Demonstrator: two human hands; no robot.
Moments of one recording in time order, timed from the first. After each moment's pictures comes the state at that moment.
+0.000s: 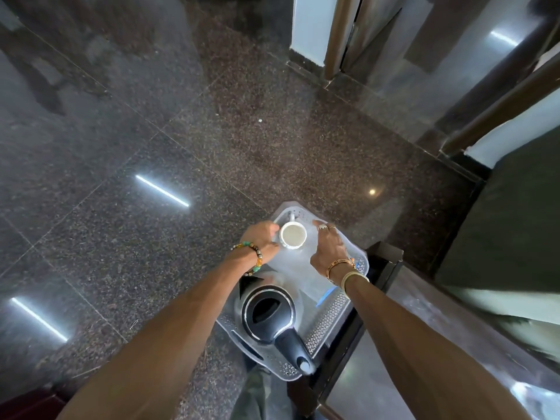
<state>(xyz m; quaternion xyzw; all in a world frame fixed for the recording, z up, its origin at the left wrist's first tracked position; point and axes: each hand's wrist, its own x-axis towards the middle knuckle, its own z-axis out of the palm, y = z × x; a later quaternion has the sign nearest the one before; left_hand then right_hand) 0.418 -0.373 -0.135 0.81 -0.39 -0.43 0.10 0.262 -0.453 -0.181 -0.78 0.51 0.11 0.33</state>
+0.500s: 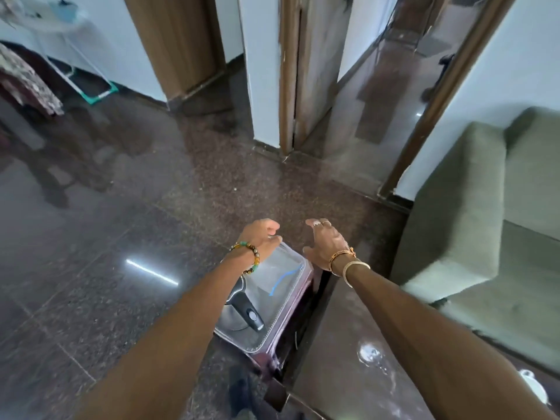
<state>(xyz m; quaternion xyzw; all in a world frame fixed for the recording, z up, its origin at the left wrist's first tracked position) 0.267 -0.343 0.048 0.80 -0.45 -0.32 0.23 0.099 -0.426 0.034 -0.83 0.48 0.01 0.27</state>
